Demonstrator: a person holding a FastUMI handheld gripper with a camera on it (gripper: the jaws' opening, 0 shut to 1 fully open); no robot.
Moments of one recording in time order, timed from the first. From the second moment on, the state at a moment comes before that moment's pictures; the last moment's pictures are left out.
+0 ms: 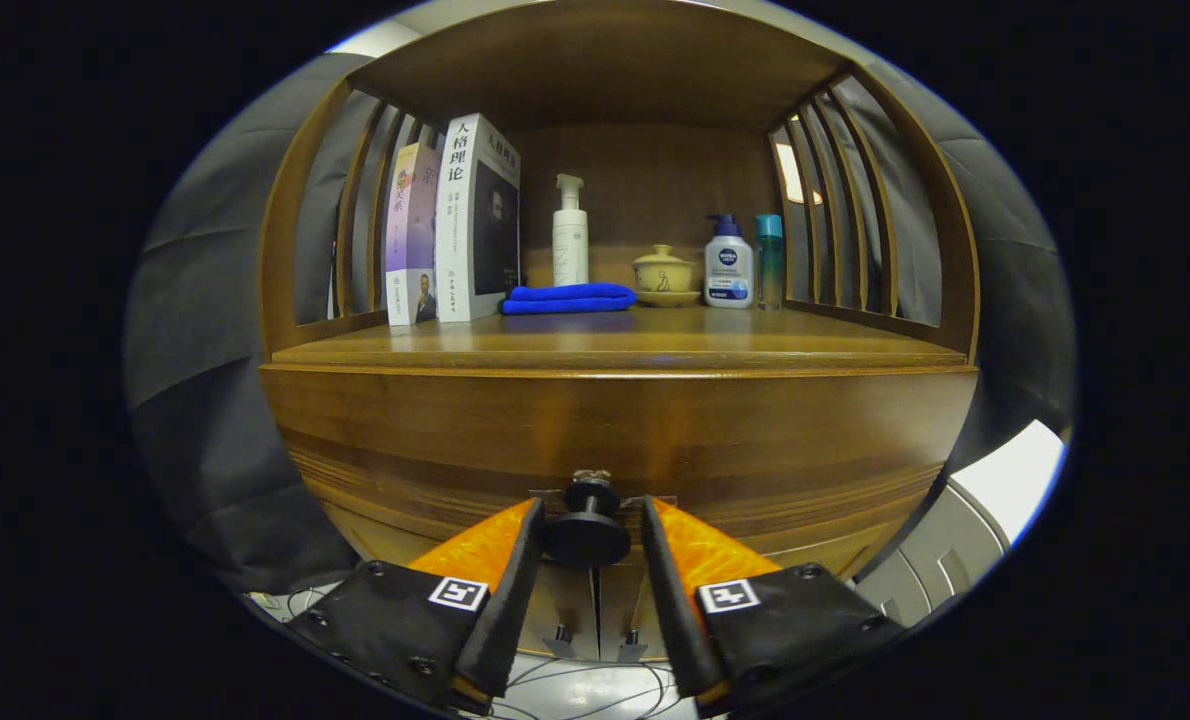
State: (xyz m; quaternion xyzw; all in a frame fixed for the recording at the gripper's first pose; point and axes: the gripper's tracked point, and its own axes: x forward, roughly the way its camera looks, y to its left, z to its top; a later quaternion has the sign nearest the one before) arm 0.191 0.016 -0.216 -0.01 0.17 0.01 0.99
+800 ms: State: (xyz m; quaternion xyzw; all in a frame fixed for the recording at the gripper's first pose) arm 0.179 0.015 -0.217 -0.04 0.18 0.02 0.98
